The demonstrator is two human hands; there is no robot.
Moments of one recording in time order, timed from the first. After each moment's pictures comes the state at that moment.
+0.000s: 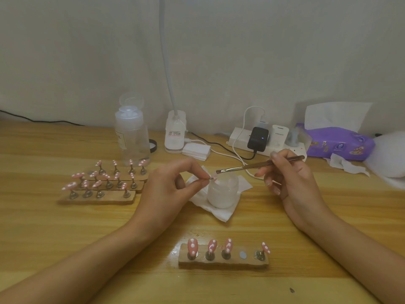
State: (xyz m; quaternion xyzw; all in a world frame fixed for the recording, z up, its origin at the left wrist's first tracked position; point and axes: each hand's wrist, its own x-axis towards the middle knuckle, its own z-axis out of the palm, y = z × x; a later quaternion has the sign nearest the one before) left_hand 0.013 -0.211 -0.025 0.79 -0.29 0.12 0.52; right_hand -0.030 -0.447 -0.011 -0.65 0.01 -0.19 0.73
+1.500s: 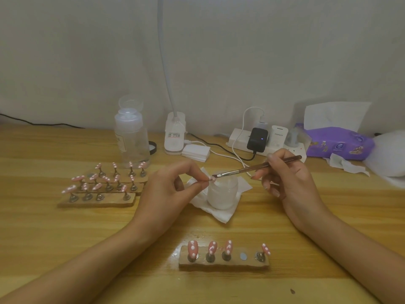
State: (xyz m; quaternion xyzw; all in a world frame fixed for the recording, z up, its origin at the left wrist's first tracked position) left_hand 0.012 -0.211 -0.025 0.80 -0.28 0.12 0.52; right_hand -0.031 -0.444 -0.009 -0.67 -0.01 -0.18 0.72
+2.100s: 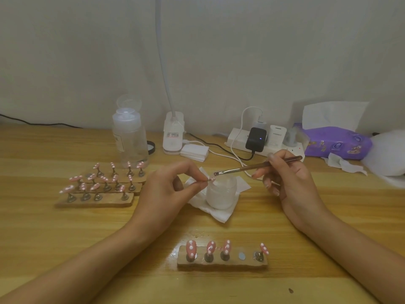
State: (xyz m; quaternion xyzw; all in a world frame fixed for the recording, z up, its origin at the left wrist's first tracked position) left_hand 0.014 -0.211 -0.027 0.80 -0.28 0.11 0.53; right_hand -0.031 -0.446 -0.010 -0.66 0.01 -0.19 0.73
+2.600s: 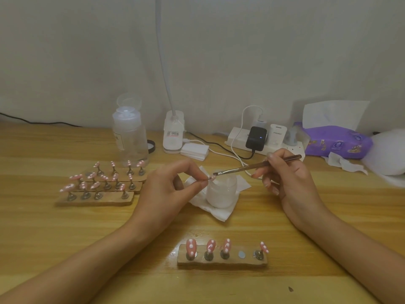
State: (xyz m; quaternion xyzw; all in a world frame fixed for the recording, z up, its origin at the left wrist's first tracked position) left_hand 0.013 -0.211 -0.026 0.80 -0.27 0.10 0.53; right_hand -0.031 -0.445 -0.010 -0.66 0.01 -0.19 0.72
